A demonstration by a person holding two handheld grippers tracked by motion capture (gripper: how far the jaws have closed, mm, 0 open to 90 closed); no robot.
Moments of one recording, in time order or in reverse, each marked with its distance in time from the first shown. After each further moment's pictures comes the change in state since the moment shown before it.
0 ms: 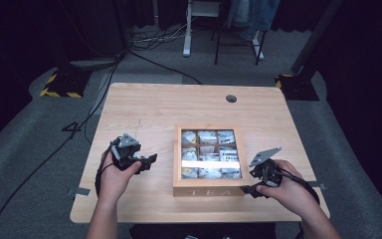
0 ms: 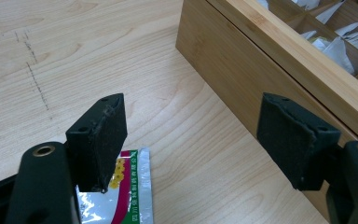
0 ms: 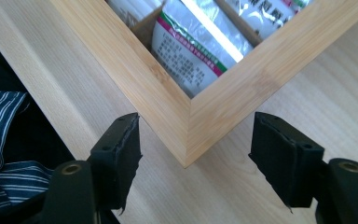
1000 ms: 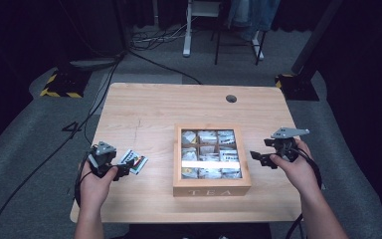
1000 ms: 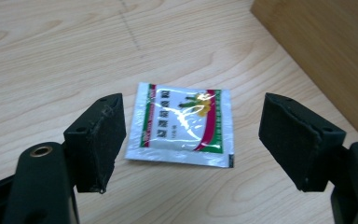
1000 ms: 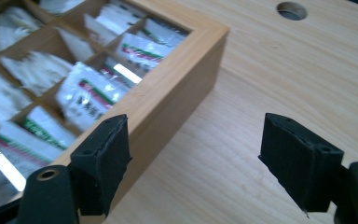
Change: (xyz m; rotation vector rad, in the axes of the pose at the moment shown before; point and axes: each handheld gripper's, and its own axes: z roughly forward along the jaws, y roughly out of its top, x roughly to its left) left arm 0.037 -0.037 -0.033 0.030 0.154 -0.093; right arm -0.081 -0.005 -0.005 -0.348 -0.178 0.171
